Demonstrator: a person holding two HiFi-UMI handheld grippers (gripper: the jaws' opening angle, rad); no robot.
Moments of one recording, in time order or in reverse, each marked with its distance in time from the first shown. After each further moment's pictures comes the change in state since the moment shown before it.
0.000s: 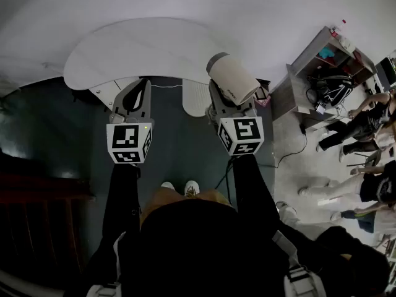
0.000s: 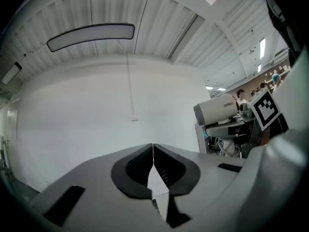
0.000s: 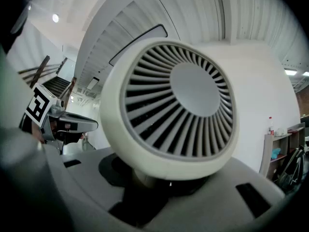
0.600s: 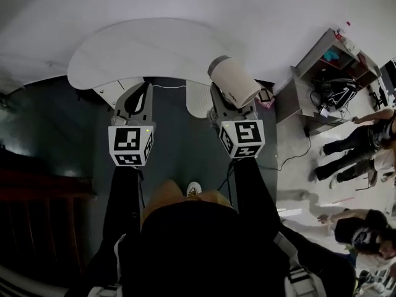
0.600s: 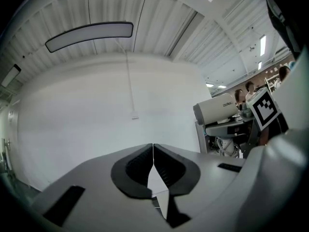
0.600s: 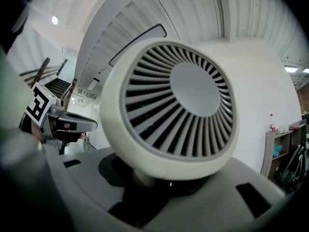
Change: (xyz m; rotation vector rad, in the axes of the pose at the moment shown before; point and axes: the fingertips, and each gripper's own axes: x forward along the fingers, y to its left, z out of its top) left arm -0.005 -0.003 -0.006 0.013 0.025 0.008; right arm -0.002 0.001 -0.009 0.013 0.001 0.014
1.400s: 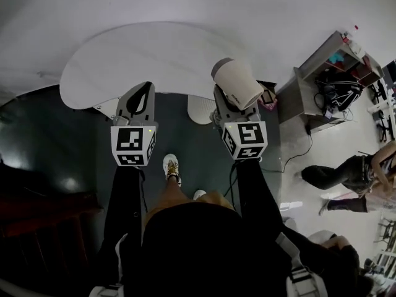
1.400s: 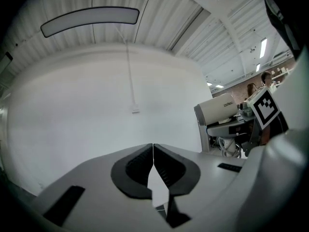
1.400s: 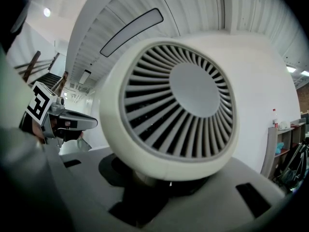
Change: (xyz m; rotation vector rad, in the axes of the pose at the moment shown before) left arm 0.102 0.063 -0.019 -0.006 0.033 -0.063; right arm 0.103 -0.024 -0.017 0.017 0.075 -0.060
